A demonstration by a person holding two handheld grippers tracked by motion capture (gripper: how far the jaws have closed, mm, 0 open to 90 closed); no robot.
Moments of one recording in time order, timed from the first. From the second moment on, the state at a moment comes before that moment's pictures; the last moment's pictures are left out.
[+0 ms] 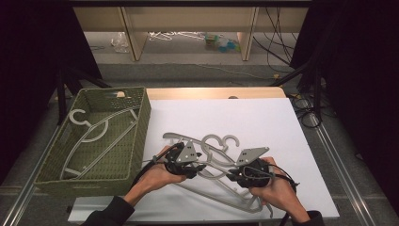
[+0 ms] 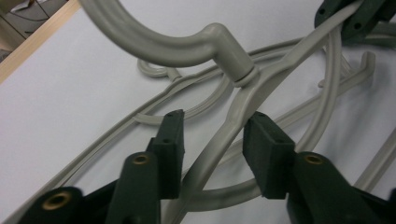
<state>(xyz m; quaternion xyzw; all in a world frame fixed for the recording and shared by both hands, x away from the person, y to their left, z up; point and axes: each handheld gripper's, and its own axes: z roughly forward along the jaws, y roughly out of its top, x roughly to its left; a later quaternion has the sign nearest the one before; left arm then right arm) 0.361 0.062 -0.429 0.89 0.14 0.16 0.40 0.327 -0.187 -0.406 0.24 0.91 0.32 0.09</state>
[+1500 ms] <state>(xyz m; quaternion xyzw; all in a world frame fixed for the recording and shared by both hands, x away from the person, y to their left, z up) 0.365 0.127 -0.344 0.83 0.29 0.12 0.47 0.314 -0.194 -0.398 0.29 0.85 0.42 0.13</state>
